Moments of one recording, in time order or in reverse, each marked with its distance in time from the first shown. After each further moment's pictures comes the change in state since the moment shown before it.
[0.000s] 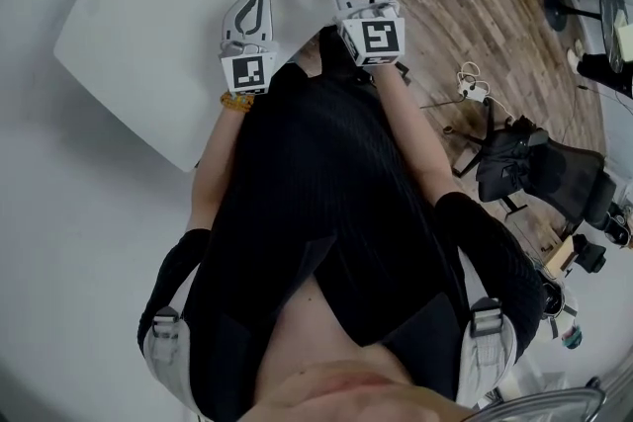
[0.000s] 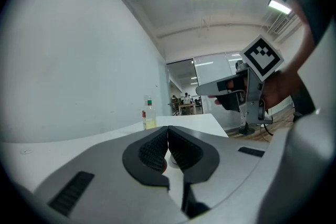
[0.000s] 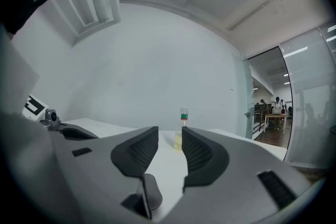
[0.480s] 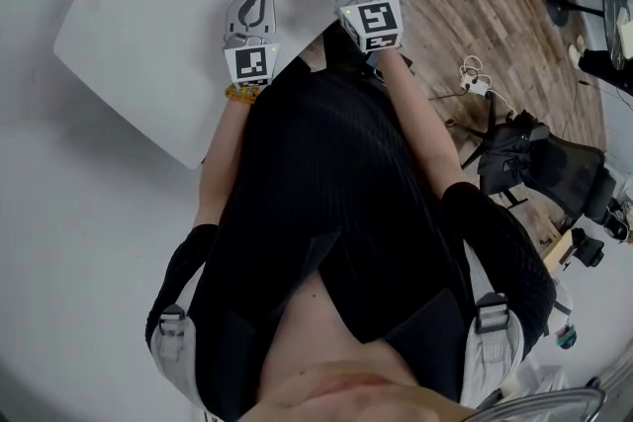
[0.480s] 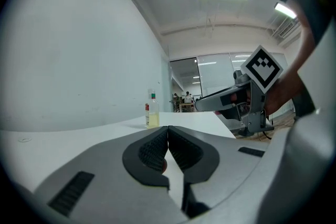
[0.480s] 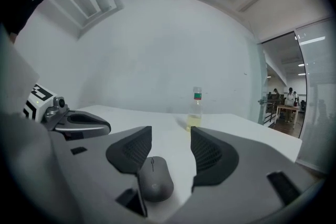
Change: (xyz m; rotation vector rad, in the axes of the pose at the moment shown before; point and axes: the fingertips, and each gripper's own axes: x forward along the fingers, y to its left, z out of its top) left arm 0.011 0.007 -0.024 -0.047 0.027 0.004; right arm 0.028 0.014 -0.056 -0.005 0.146 0.126
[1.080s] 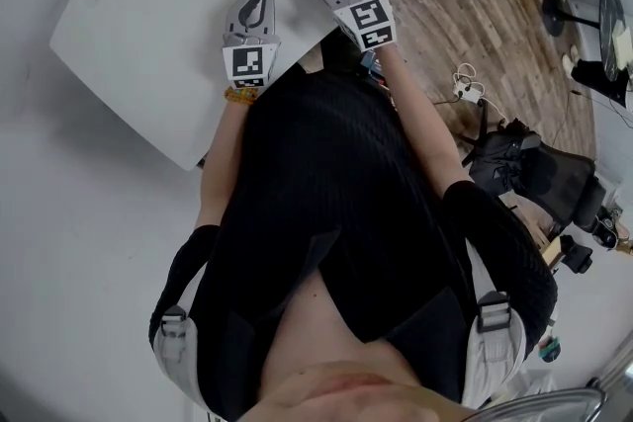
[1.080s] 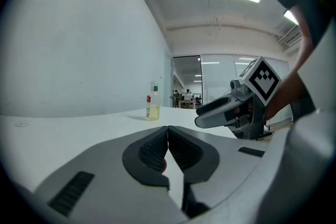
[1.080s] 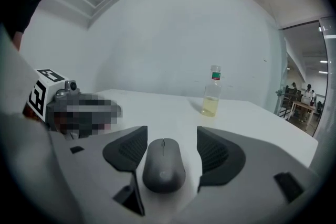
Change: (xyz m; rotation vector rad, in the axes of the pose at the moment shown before) left arm -0.002 0.007 -0.021 -0.082 0.049 -0.012; right arm 0.021 0.031 -0.047 -0.041 0.185 0.178
